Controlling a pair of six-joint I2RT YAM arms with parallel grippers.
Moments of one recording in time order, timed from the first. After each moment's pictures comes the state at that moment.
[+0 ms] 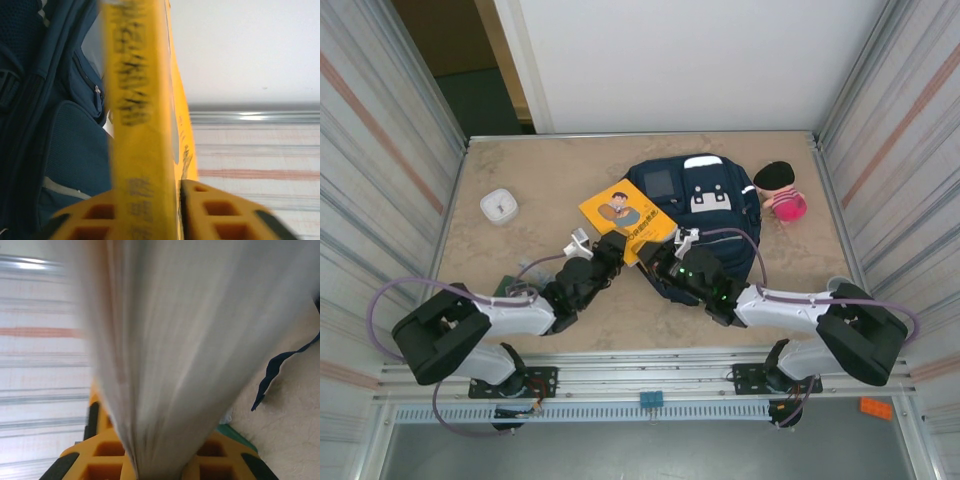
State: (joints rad) left arm -0.88 1.38 0.38 0.93 -0.34 -1.53; right arm 0.92 1.32 0.50 0.64 0.03 1.48
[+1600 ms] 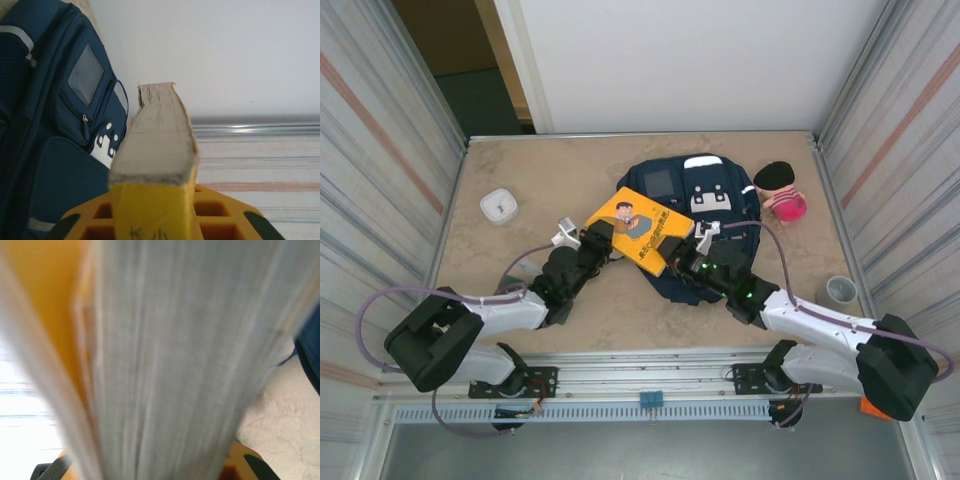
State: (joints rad) left arm -0.75 1.35 0.39 0.94 -0.23 -1.52; right arm 0.80 1.07 0.48 0.41 -0.07 1.40
